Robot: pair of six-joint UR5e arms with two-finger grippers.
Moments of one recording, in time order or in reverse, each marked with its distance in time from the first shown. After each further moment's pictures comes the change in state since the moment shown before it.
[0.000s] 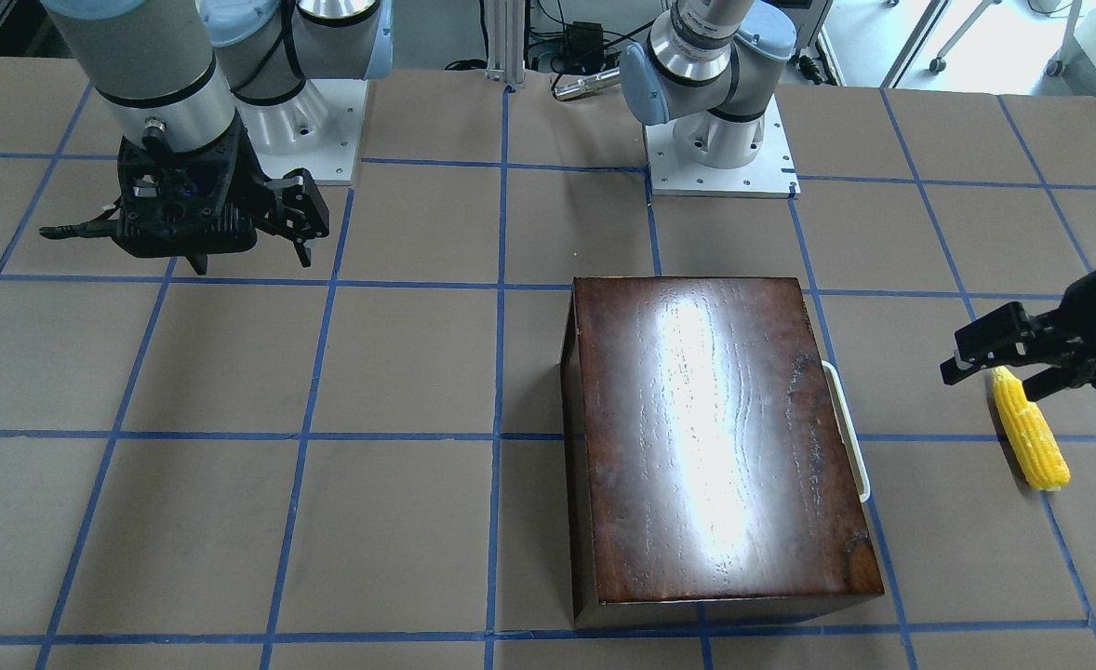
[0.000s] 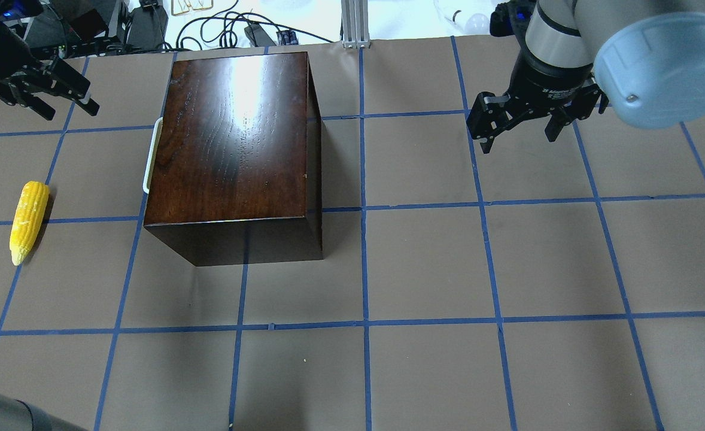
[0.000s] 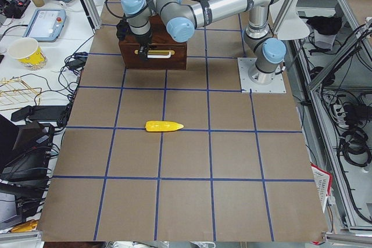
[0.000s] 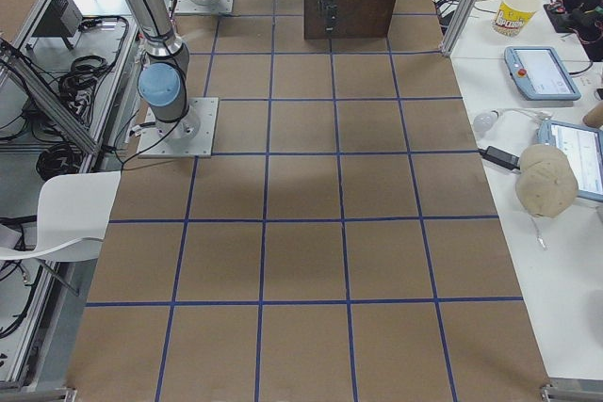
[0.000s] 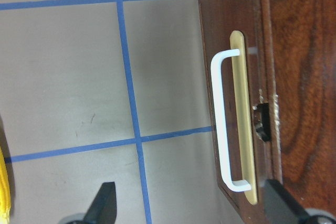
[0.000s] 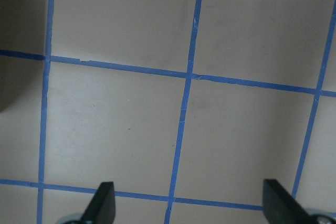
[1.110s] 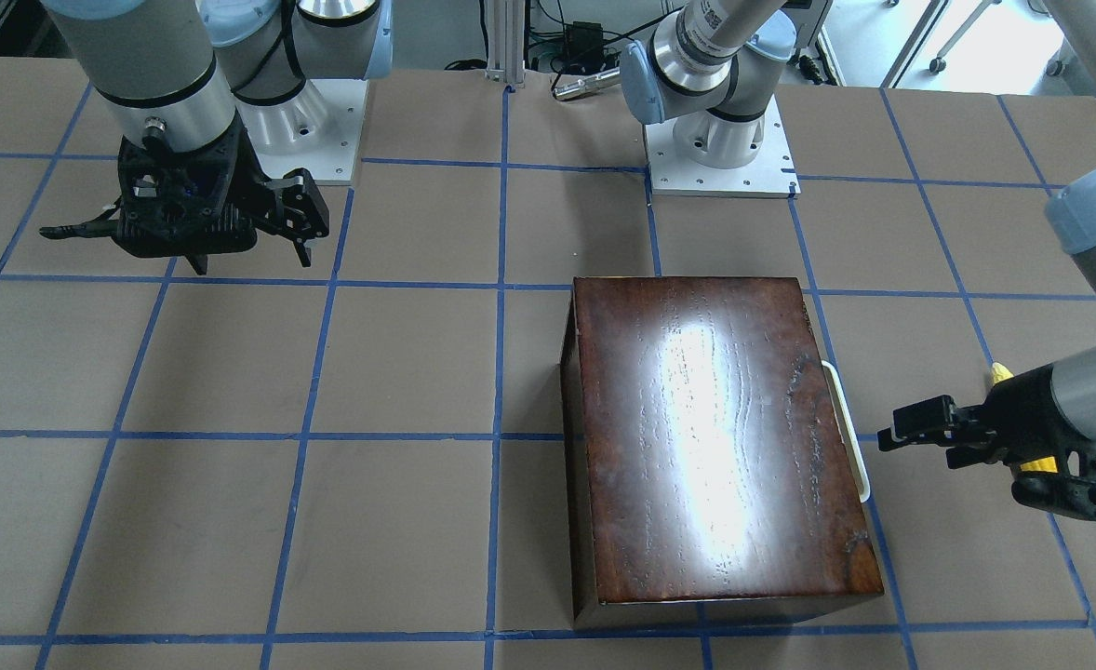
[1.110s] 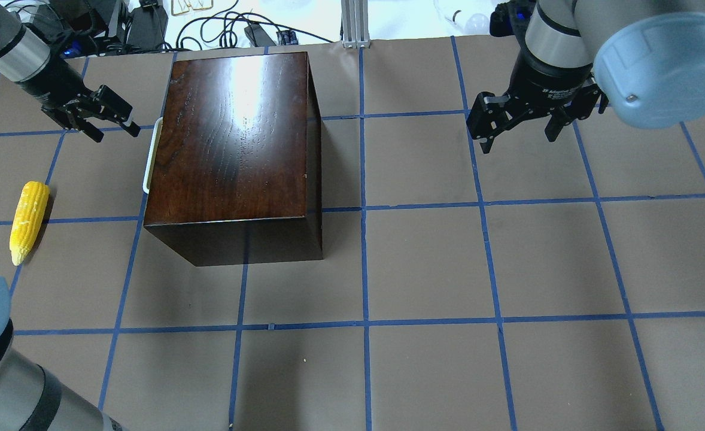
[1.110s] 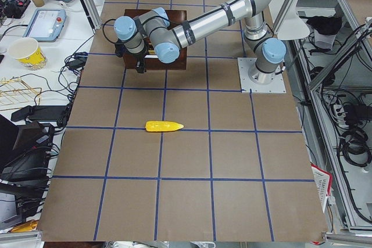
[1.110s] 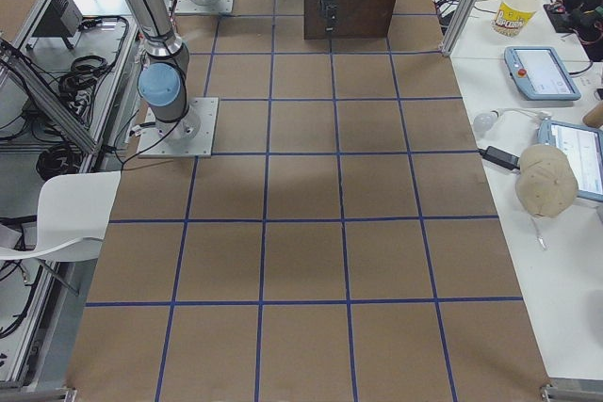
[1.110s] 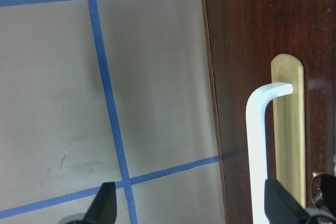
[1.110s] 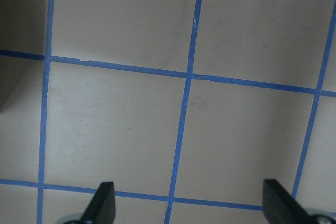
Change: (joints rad) left arm -0.021 -0.117 -0.043 0.055 -0.054 0.016; right arm 0.001 0.000 0.000 0.000 0.000 0.000
